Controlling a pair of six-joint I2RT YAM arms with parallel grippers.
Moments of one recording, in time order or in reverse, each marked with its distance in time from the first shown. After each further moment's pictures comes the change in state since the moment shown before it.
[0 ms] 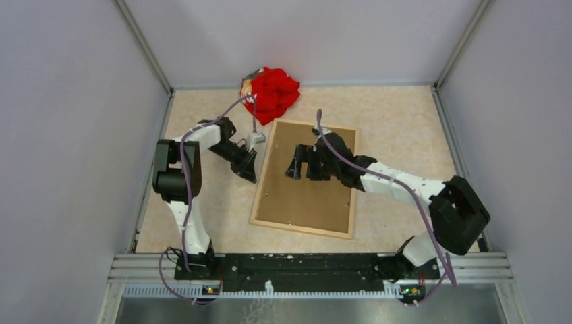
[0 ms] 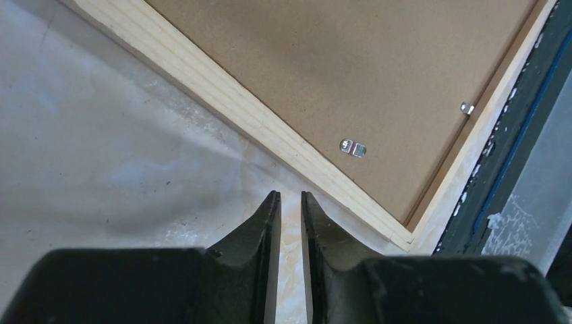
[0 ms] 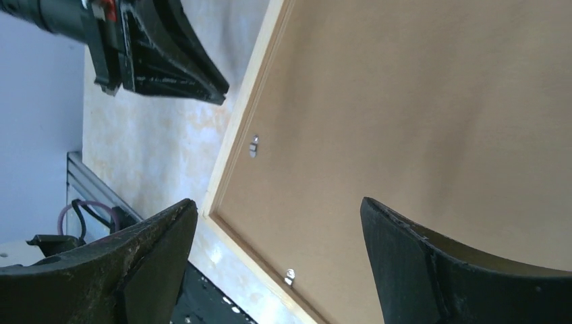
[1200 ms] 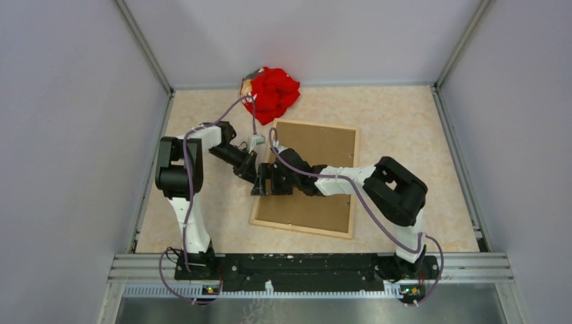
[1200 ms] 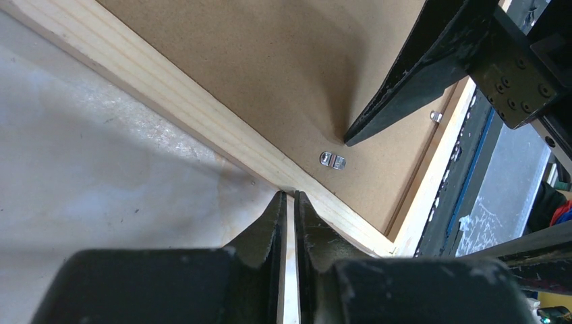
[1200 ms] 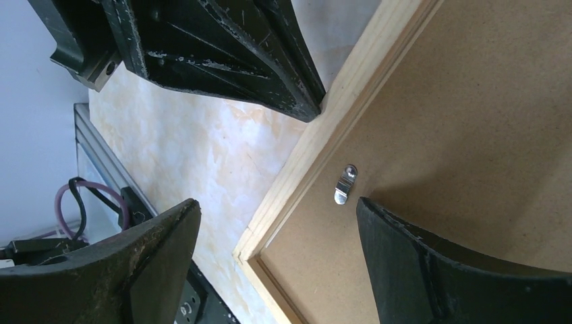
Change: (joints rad) left arm 0.011 0.058 -0.011 -0.013 0.122 0.013; right arm 0.216 0.476 0.186 0.262 -0.085 0.115
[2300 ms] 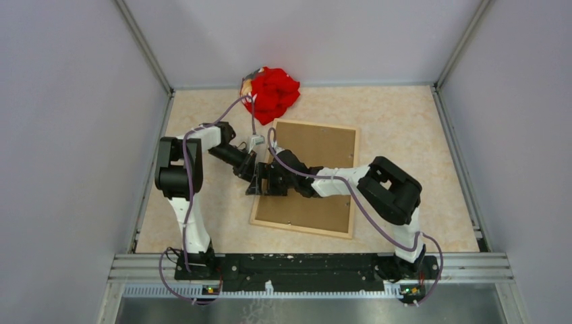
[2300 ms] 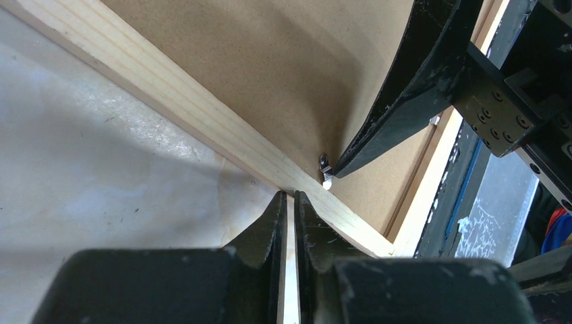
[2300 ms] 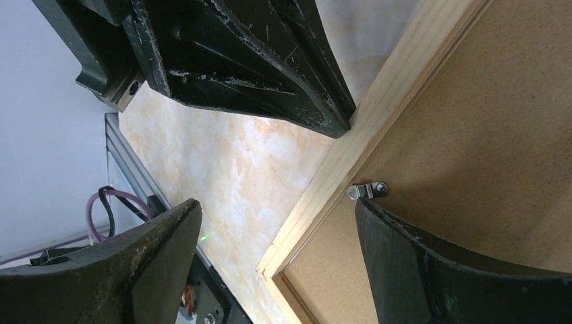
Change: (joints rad) left arm 0.005 0.000 -0.007 0.008 0.010 -0.002; right arm 0.012 0.045 0.016 0.082 -0.018 0.078
